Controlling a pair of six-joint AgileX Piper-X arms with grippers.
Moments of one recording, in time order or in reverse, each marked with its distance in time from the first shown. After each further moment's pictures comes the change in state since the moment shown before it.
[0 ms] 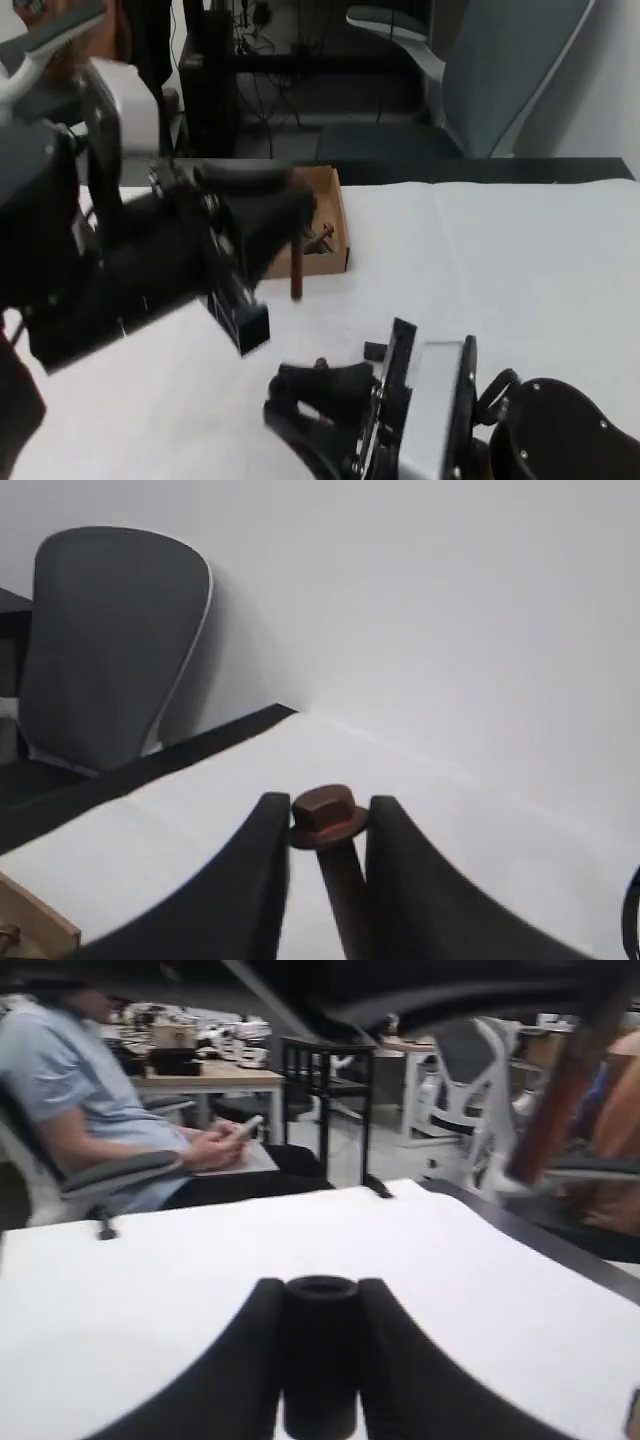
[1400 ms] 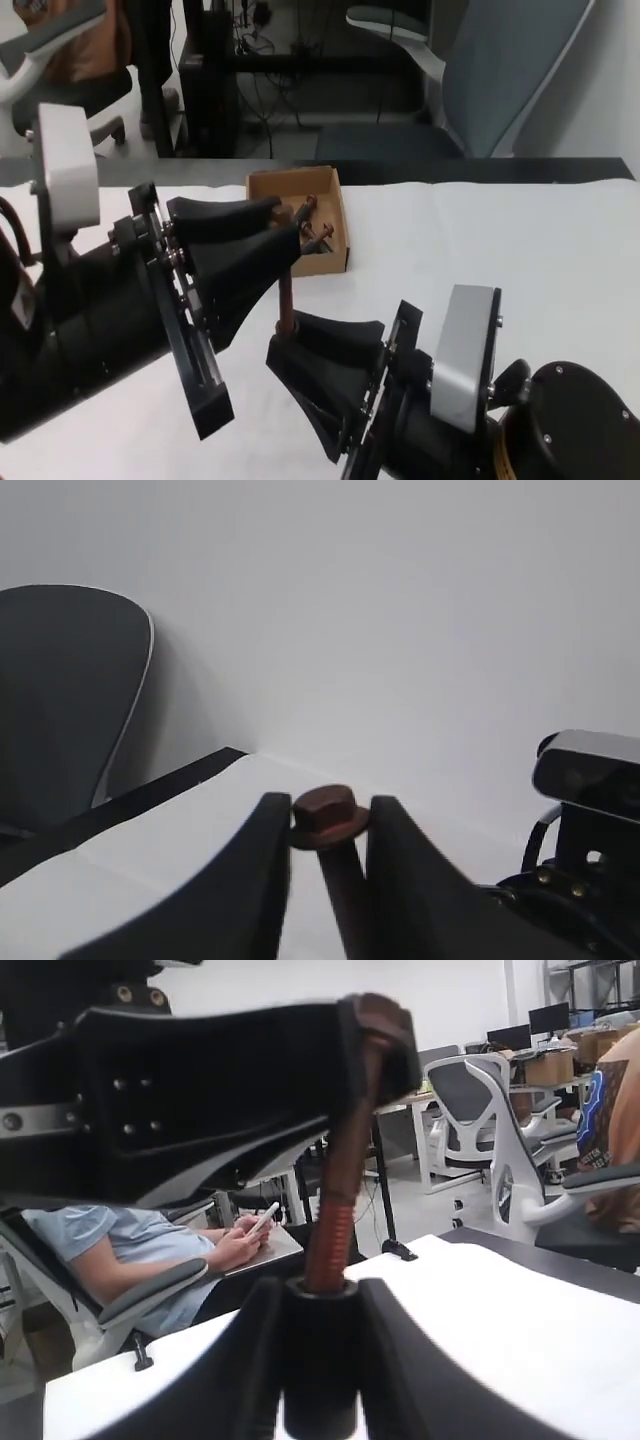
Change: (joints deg) left arm 0.0 -8.3 6.9 -6.8 3.4 -1.2; right arm -0.4 0.0 -1.1 -6.0 4.1 13.9
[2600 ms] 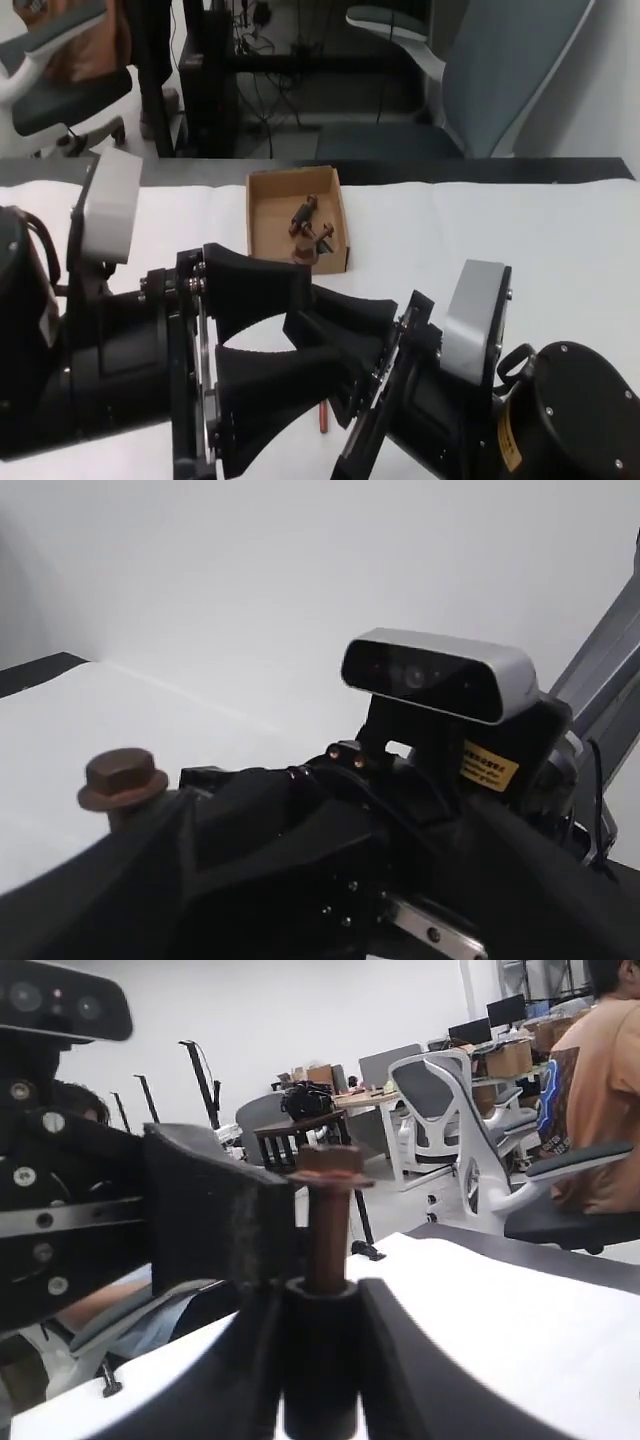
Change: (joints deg) left arm -2.7 0.0 0.0 6.2 11.3 -6.5; right arm -2.9 0.0 -0.2 0.7 0.9 3.1
